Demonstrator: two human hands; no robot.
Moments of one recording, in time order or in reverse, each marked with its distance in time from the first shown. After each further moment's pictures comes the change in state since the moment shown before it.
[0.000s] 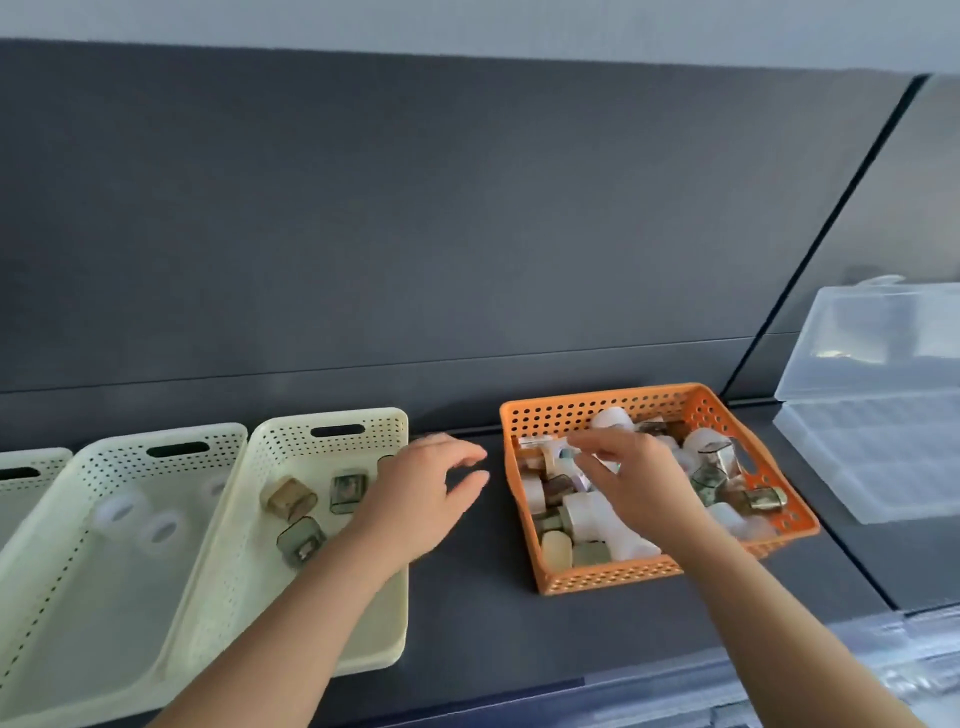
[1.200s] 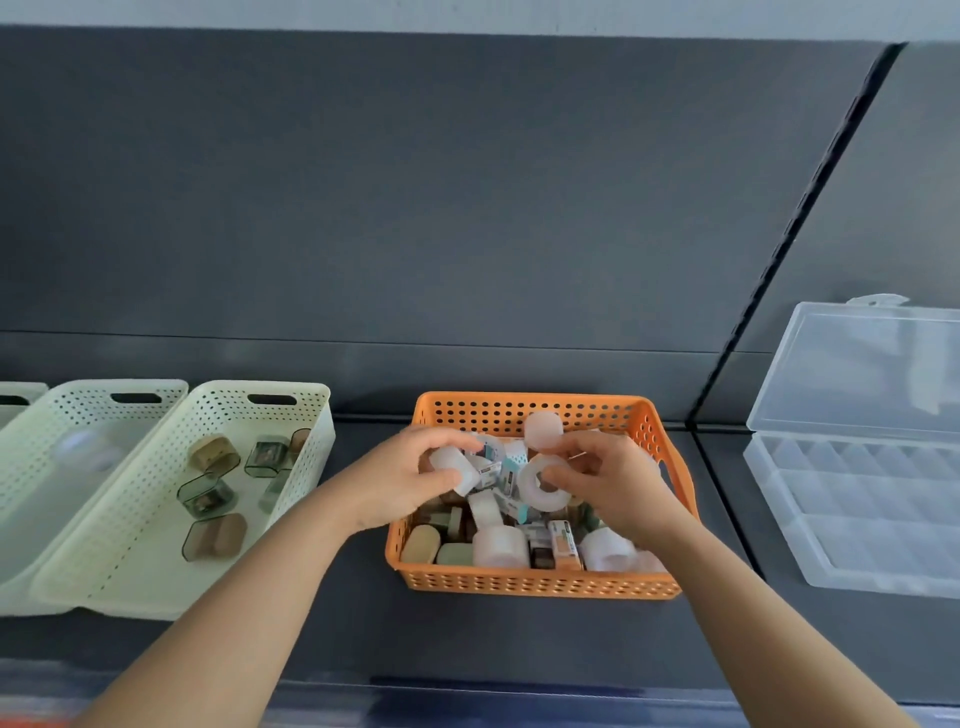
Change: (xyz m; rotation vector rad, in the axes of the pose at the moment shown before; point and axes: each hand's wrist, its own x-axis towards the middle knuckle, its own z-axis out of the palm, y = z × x) left_hand 0.038 0.077 0.071 -0.274 -0.252 -0.326; right_hand 0.015 0.105 -0.062 0.405 -0.252 -0.018
